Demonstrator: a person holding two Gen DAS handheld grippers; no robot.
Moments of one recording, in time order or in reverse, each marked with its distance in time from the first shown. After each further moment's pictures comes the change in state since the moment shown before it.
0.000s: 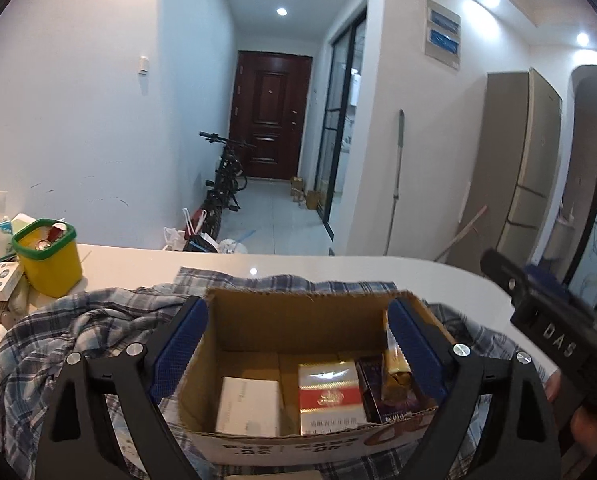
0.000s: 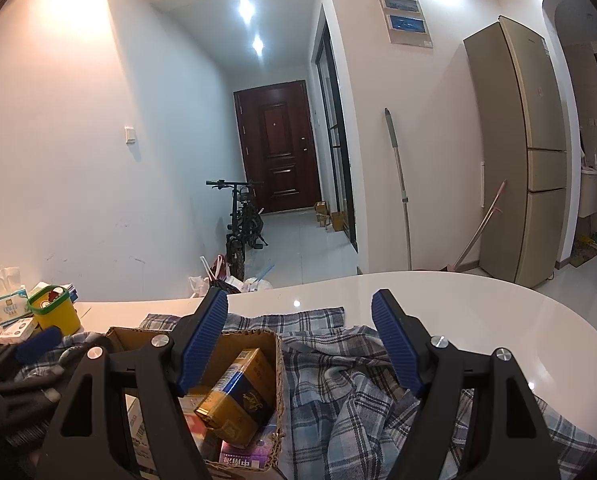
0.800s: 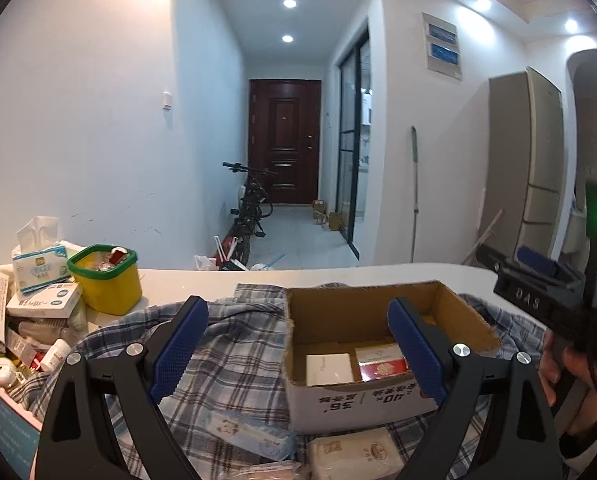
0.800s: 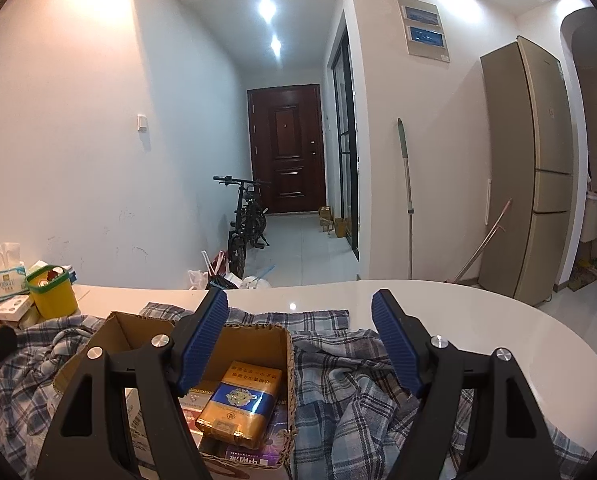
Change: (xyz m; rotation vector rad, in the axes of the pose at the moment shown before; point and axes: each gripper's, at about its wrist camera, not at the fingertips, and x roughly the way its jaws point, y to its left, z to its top) left arm -0.071 0.044 -0.015 0.063 -0.101 0.089; right arm 0.002 0.021 -0.008 -0.091 -0.011 0.001
